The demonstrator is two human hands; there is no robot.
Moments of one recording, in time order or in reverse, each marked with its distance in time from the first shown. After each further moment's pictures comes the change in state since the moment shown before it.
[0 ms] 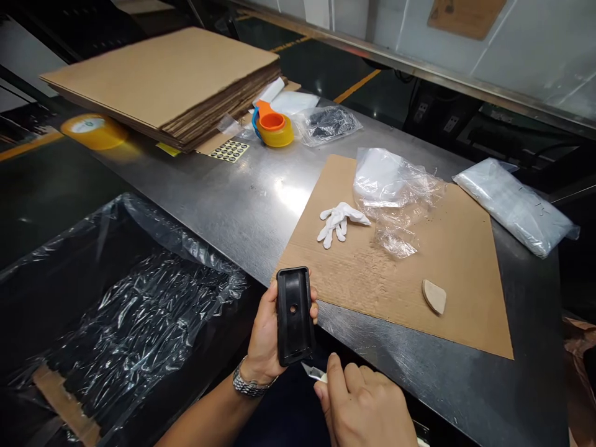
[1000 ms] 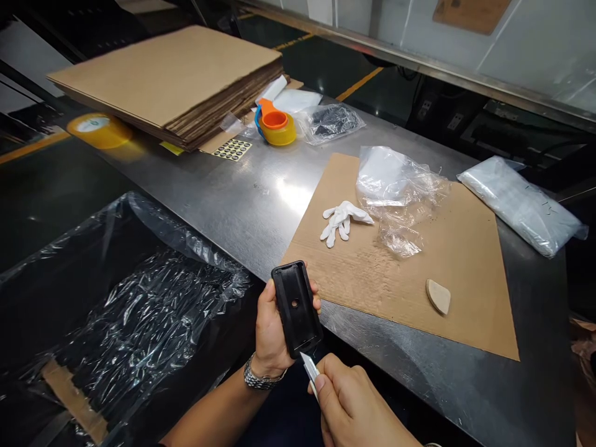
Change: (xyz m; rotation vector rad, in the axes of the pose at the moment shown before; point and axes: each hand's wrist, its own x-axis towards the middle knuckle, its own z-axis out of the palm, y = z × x) left_hand 0.002 -0.002 0.011 0.048 0.045 0.189; right_hand 0.027 -0.006 -0.008 1.239 -0.749 0.562
